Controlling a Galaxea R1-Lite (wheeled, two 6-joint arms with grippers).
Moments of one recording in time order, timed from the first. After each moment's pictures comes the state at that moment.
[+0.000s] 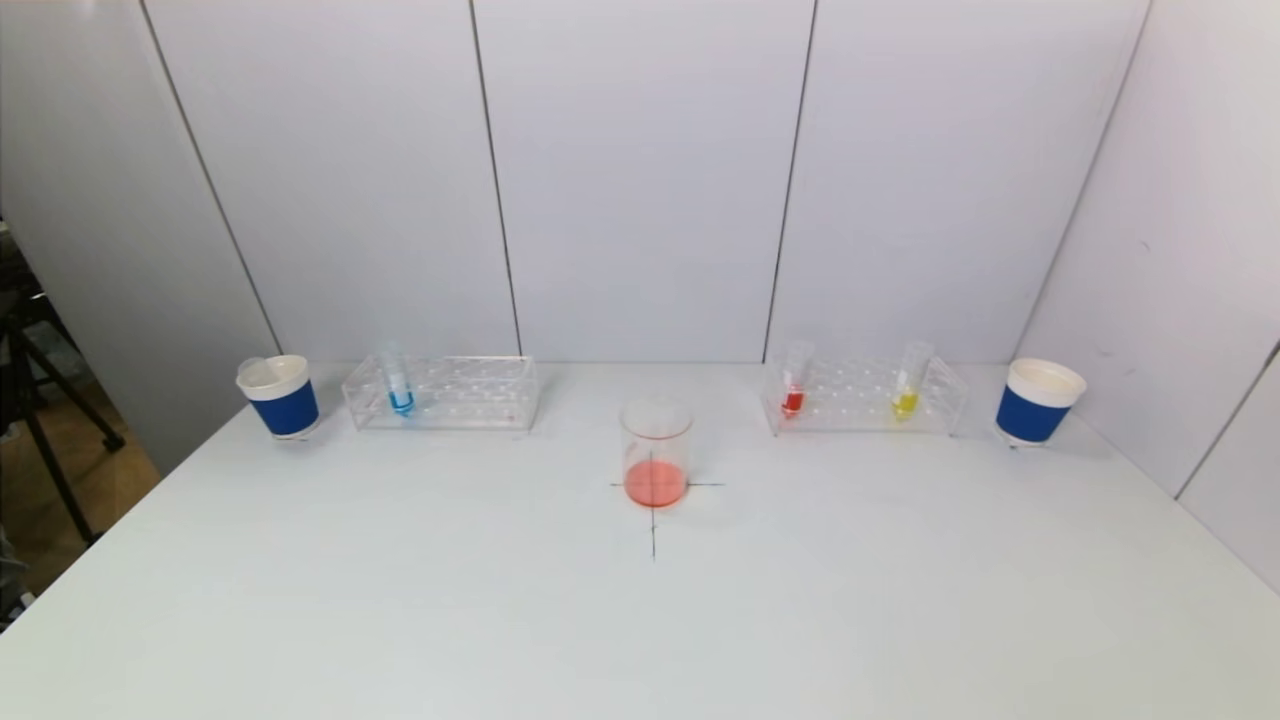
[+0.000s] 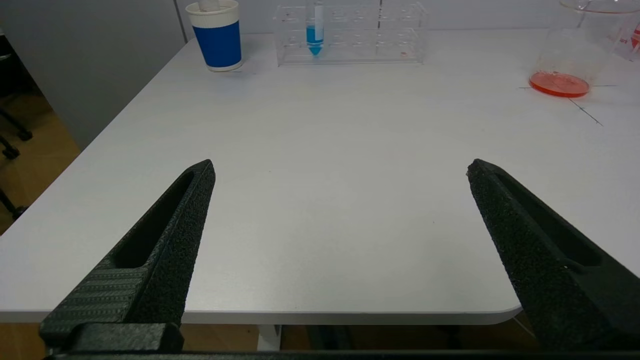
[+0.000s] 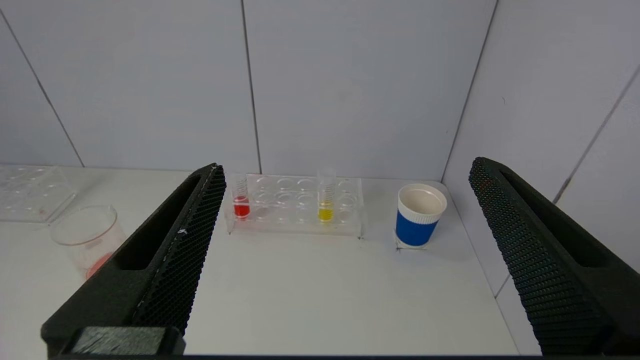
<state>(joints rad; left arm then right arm) 0.00 0.00 0.00 0.01 0.00 0.00 0.00 0.99 -0.78 -0.21 0.01 -0.01</state>
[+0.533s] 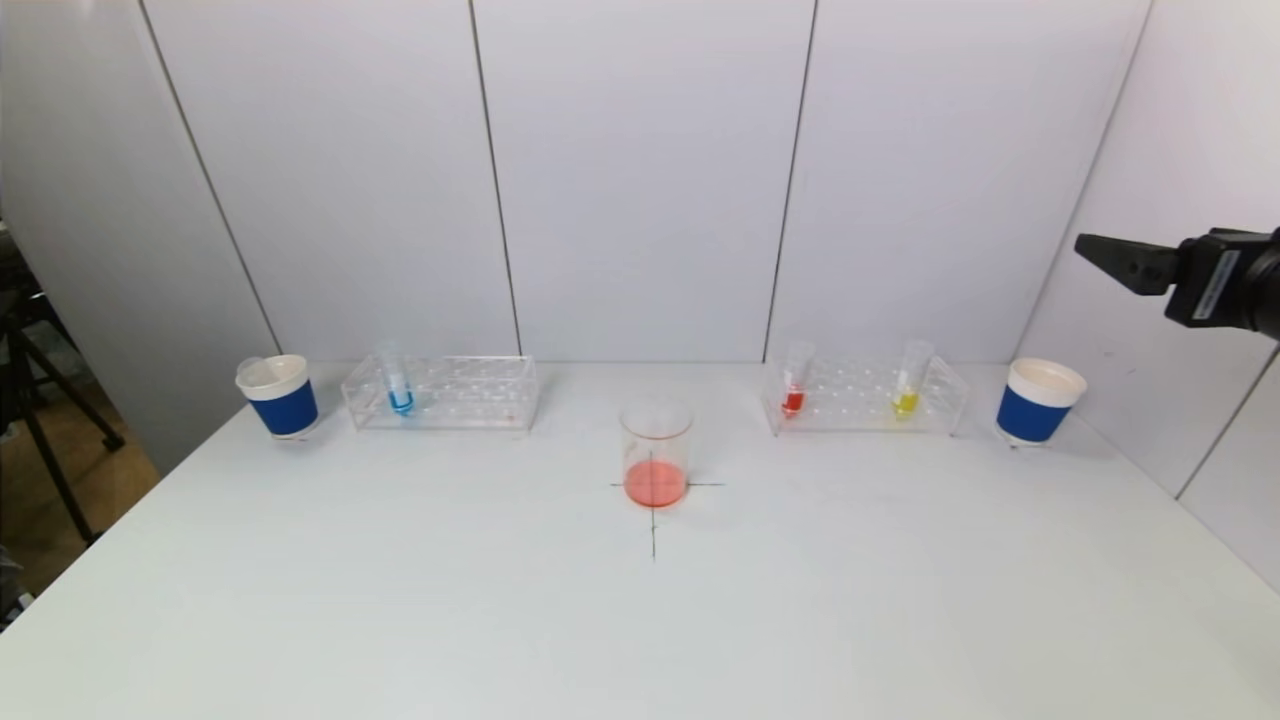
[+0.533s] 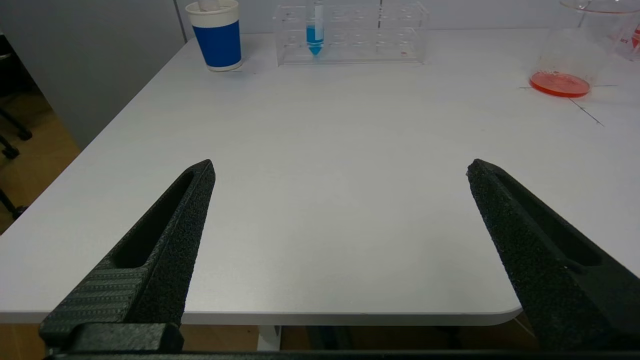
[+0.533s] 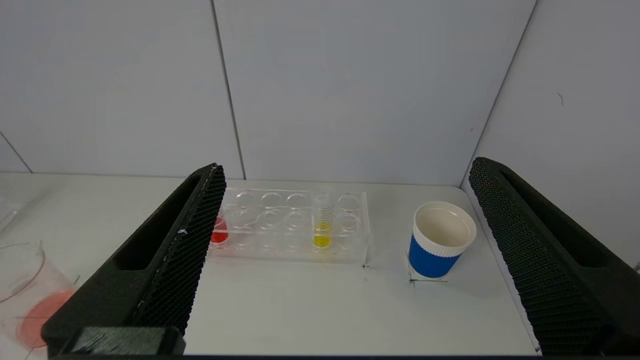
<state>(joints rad) 0.00 0.00 0.00 0.01 0.00 0.00 -0.02 1.40 -0.82 -0.52 0.02 -0.01</state>
